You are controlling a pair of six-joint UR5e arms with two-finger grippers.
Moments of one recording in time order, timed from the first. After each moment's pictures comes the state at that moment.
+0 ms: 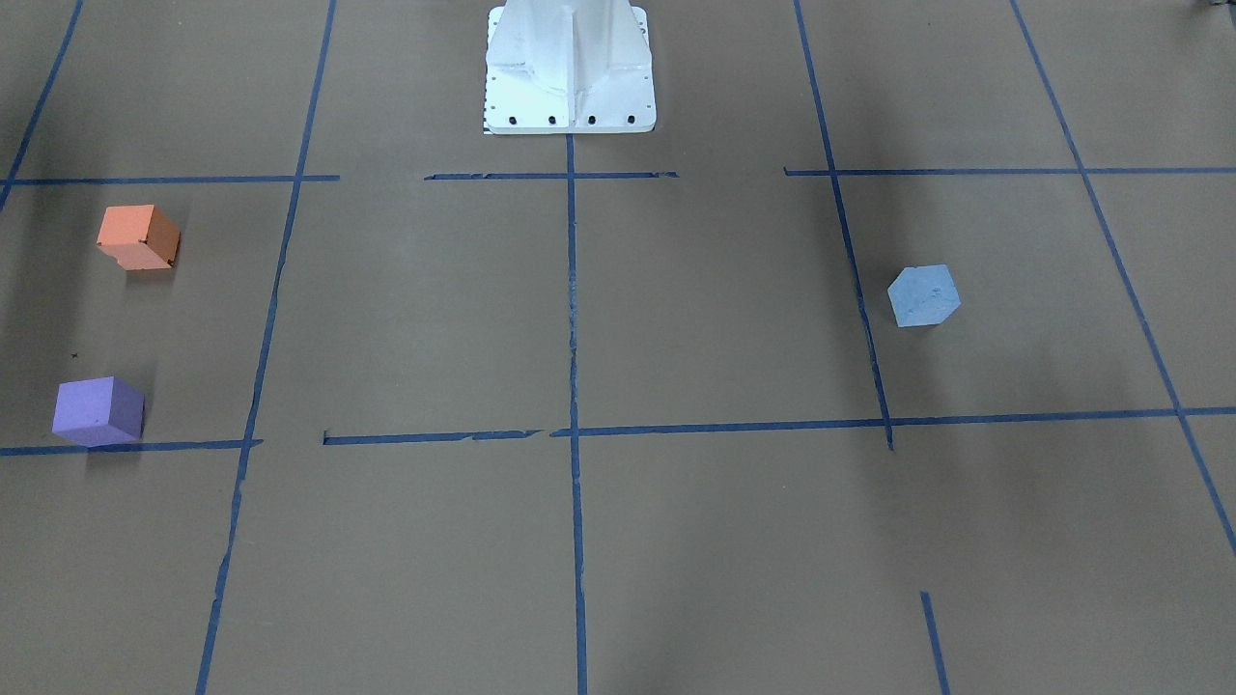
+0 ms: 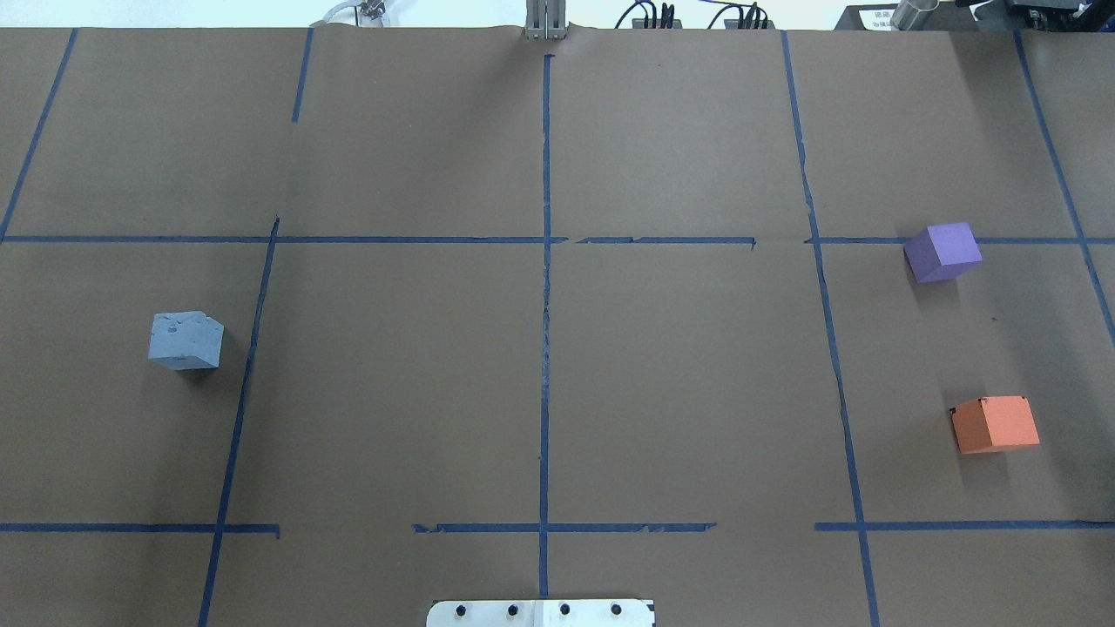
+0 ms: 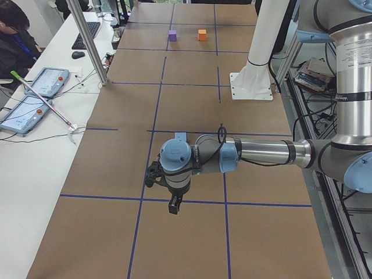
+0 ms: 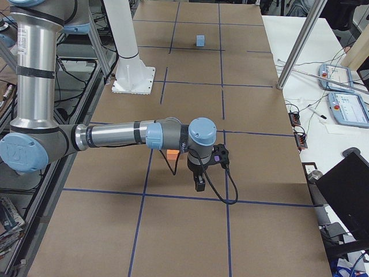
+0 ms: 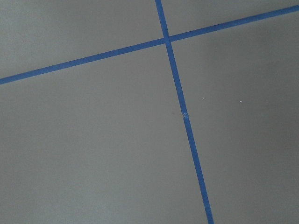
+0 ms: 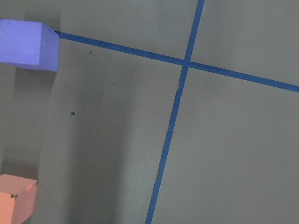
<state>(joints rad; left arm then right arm) -1.66 -1.42 -1.77 -1.44 -2.35 0.36 1.56 -1.69 1.83 -1.72 2.33 -0.22</state>
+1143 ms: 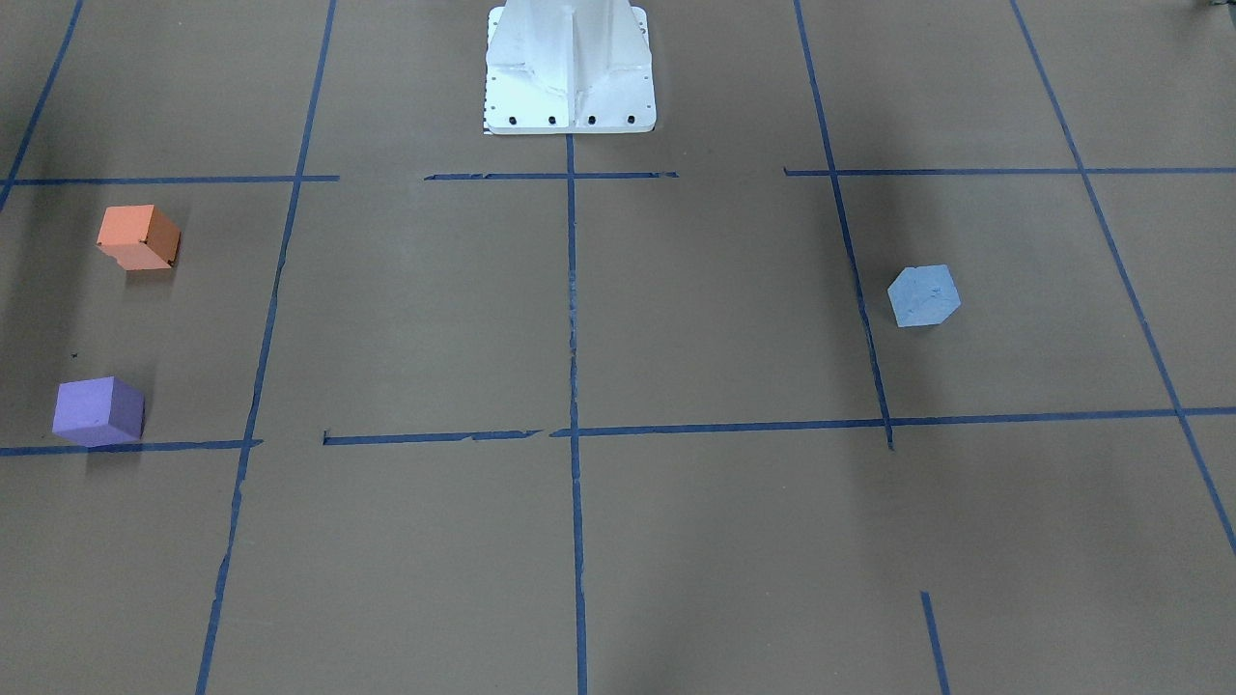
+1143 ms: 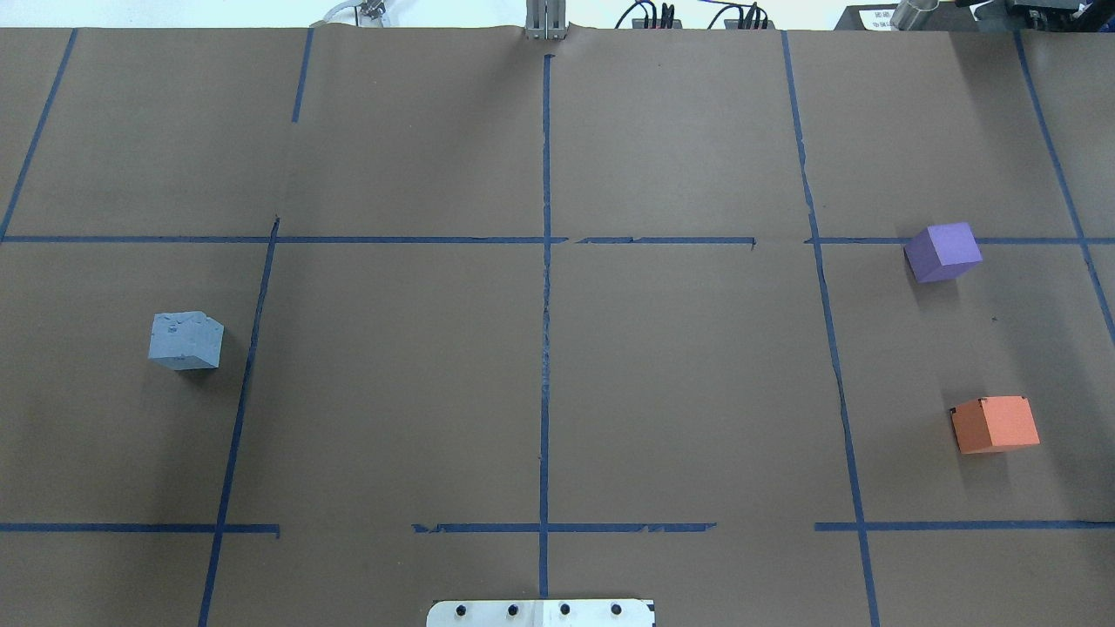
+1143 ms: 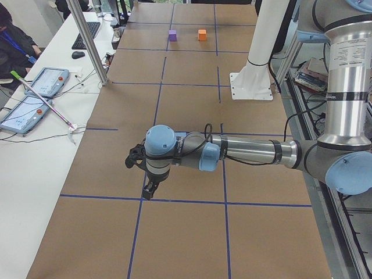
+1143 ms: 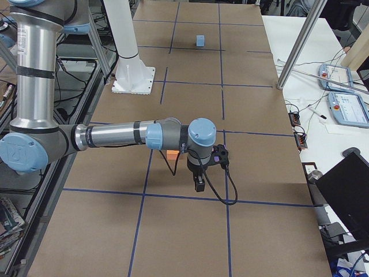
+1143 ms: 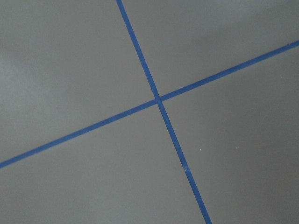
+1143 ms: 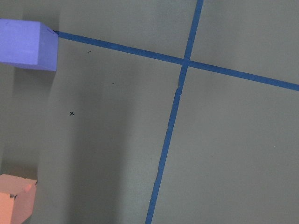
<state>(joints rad) -1.58 -1.52 -1.68 -1.76 -2.36 0.23 1.56 -1.69 1.82 -1.72 2.33 -0.22</state>
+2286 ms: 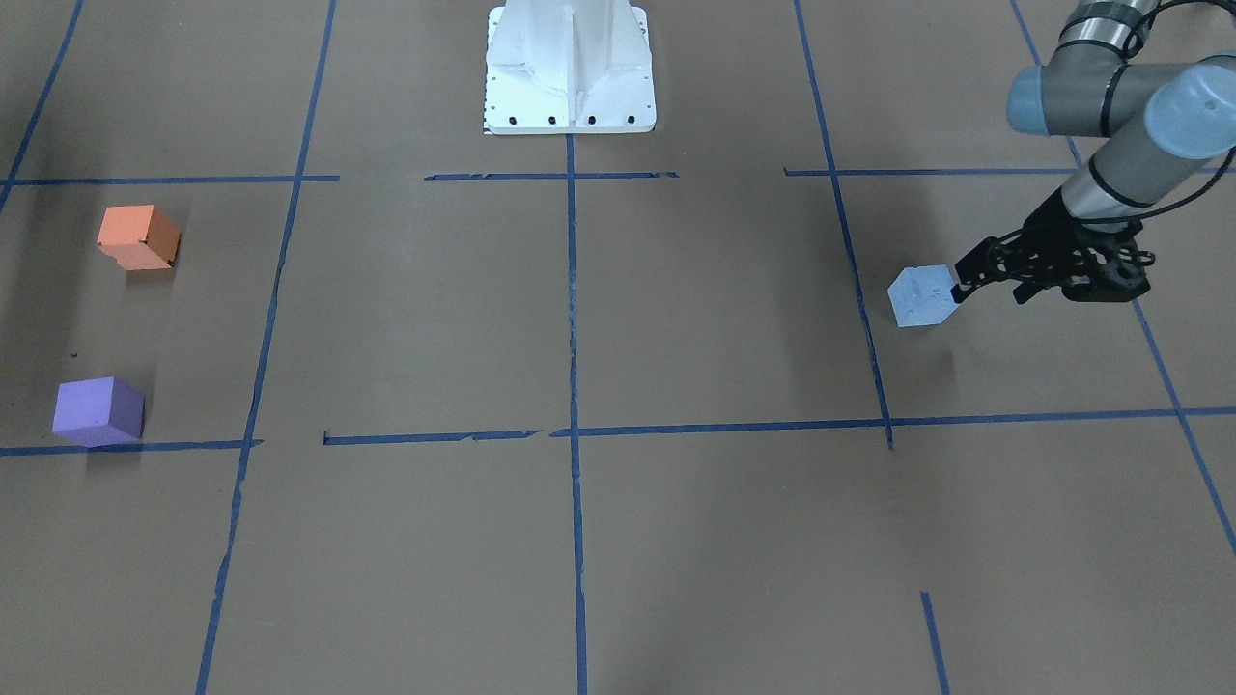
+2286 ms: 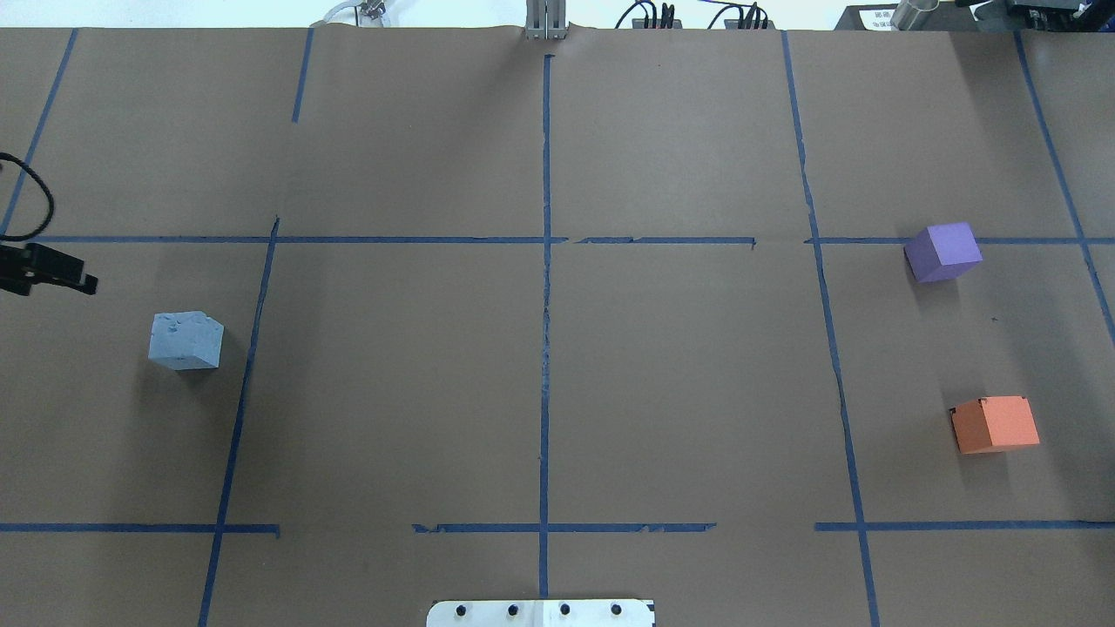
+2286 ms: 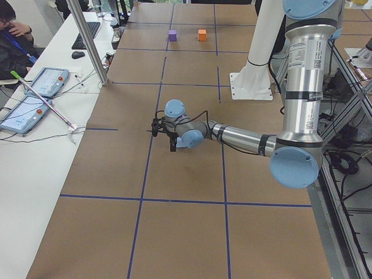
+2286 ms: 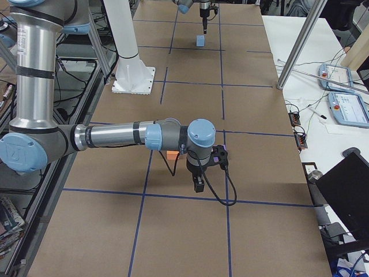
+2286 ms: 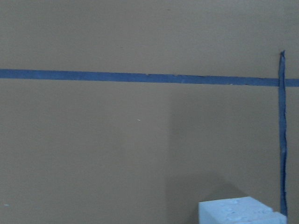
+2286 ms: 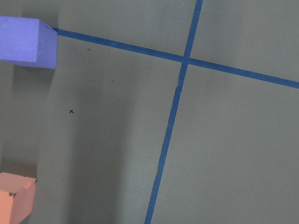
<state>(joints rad) -0.92 -1.59 -1.70 -2.20 -2.19 -1.02 1.56 -1.69 1.82 -1.71 2.33 -0.22</state>
